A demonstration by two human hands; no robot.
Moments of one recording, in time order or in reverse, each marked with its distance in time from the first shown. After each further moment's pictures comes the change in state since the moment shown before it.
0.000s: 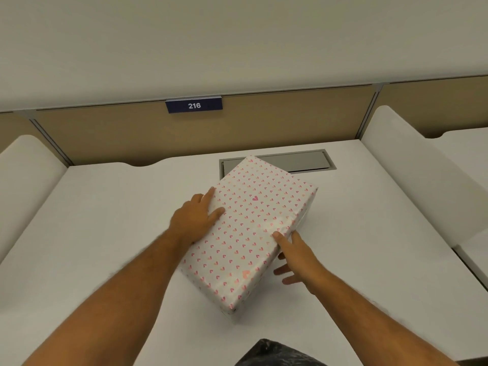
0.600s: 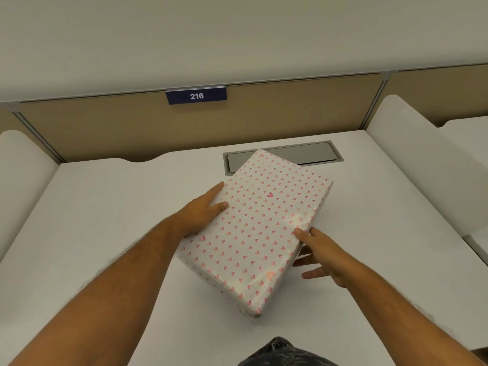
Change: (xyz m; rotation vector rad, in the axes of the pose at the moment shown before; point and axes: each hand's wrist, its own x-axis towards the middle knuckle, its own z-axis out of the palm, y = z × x) left_hand 0.029 -0.042 -0.014 -0.428 -0.233 0.032; right_hand 0.008 -0.003 -0.007 0.056 -0.058 0.074
